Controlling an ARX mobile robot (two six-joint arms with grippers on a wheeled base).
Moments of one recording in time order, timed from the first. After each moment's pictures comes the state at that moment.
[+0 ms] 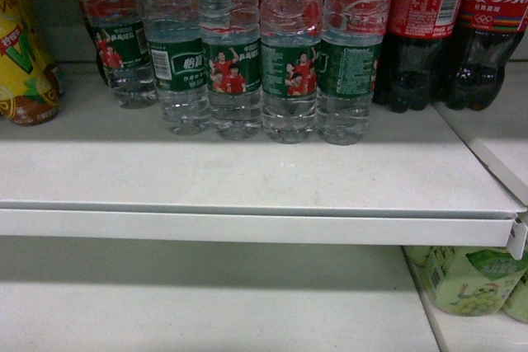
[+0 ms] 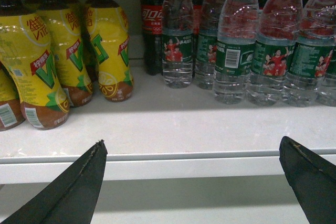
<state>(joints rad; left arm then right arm) 0.00 0.01 0.01 0.00 0.00 0.00 -0.26 0.56 0.22 0.34 -0.33 0.15</state>
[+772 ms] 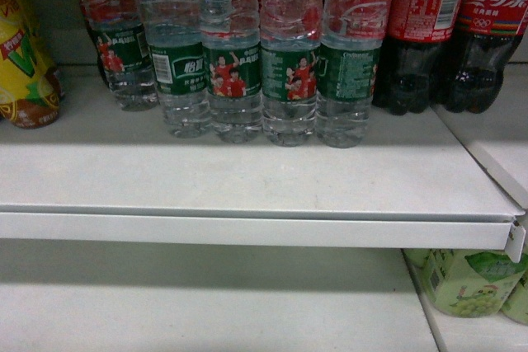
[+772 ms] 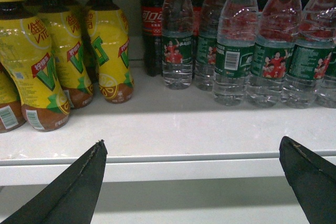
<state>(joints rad) 0.00 0.01 0.01 -0.01 0.00 0.00 -0.26 0.56 0.22 0.34 -0.33 0.15</state>
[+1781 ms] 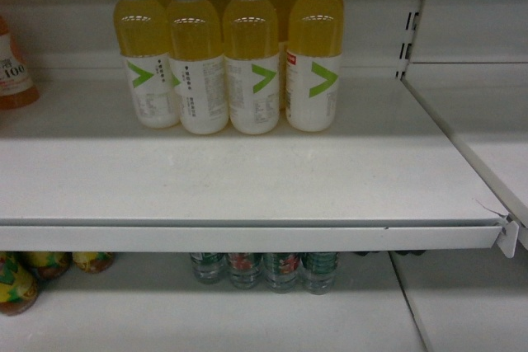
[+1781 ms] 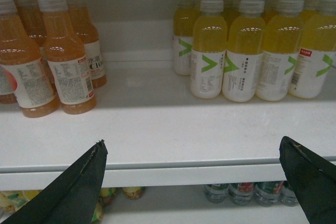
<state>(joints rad) 0.00 0.01 0.01 0.00 0.00 0.00 -0.26 0.56 0.22 0.35 -0.33 0.15</state>
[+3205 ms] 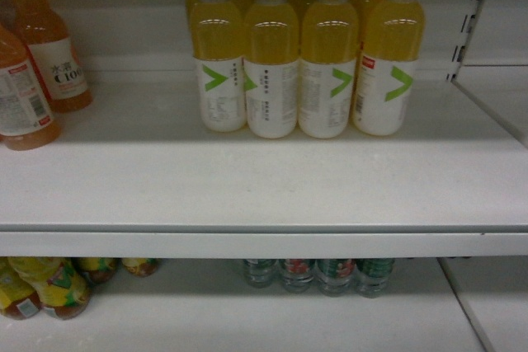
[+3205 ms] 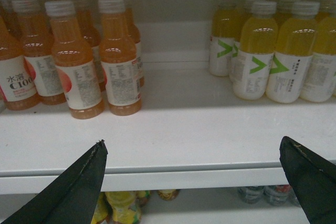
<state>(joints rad) 0.00 0.01 0.01 0.00 0.00 0.00 -0.26 0.56 0.22 0.35 -0.33 0.15</state>
